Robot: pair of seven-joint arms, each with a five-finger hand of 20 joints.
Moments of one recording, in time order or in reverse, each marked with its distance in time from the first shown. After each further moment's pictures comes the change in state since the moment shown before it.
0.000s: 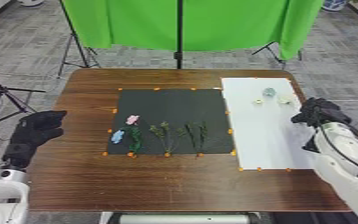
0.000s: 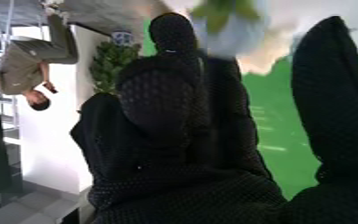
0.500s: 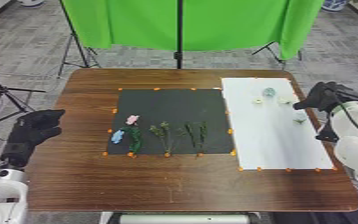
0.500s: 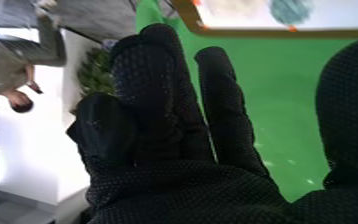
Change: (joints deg) left arm 0.0 0.1 -0.4 -0.3 0.0 0.7 -0.1; right arm -1.5 2.3 10.9 -11.0 5.0 -18.0 0.9
